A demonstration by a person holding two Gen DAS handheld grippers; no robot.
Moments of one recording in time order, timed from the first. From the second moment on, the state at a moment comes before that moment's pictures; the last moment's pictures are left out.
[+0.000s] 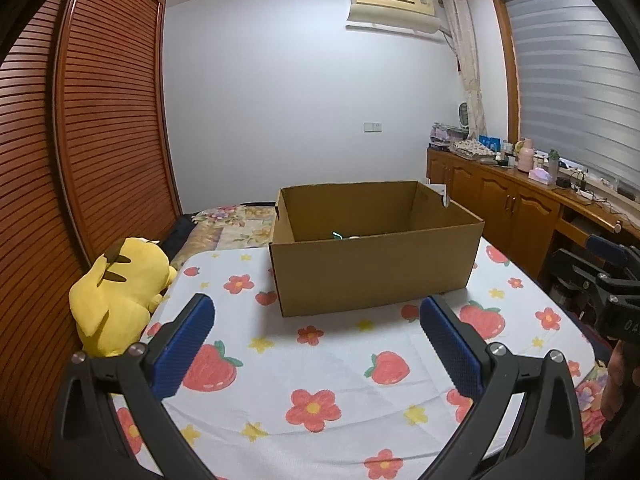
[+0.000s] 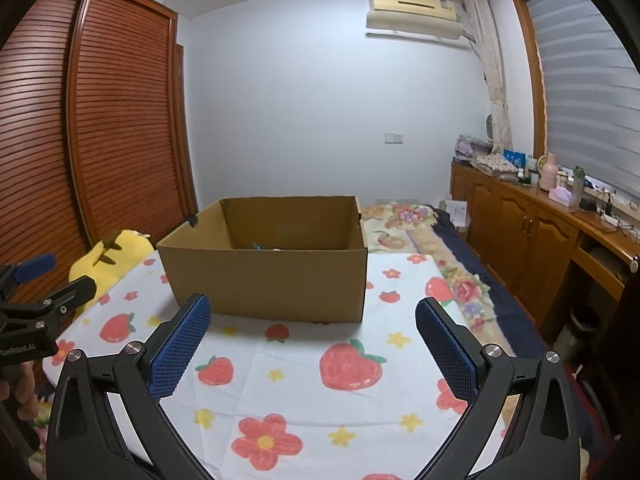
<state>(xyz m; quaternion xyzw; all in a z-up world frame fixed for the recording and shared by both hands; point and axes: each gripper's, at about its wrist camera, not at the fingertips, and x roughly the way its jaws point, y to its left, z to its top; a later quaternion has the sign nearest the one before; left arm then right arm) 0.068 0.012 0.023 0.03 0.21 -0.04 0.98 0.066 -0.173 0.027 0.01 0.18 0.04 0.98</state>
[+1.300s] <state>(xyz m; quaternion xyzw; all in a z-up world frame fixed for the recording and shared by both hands) 0.068 0.021 0.015 0.02 0.21 -0.03 0.98 0.065 -0.167 0.024 0.00 0.18 0.04 0.98</state>
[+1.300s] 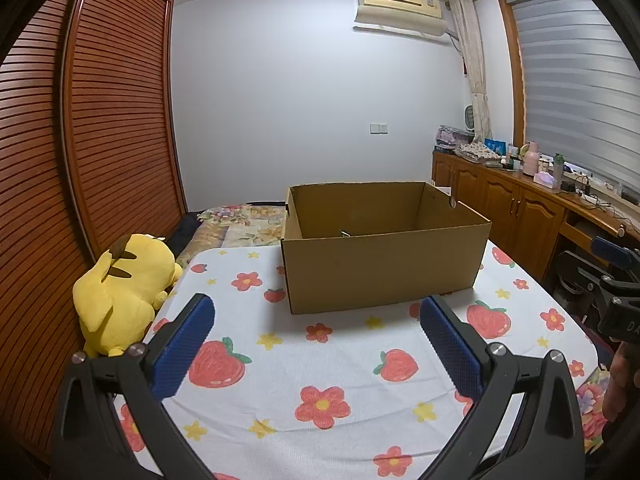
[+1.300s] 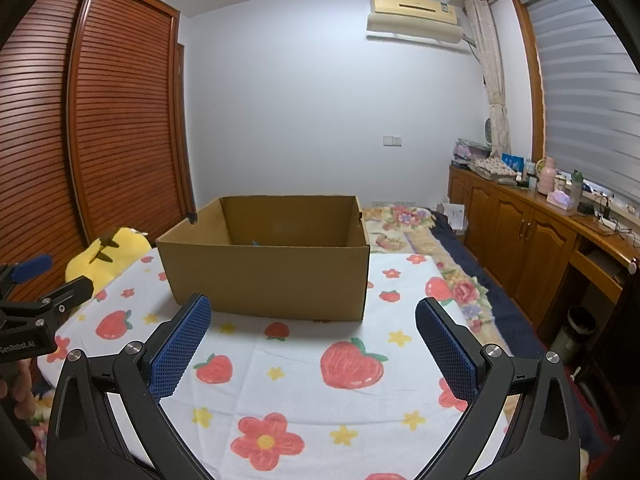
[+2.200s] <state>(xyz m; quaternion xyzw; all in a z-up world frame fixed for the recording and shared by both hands) 0.067 0.021 0.015 0.02 0.21 -0.04 0.98 0.066 -0.166 0.025 0.00 0.18 0.04 0.98</state>
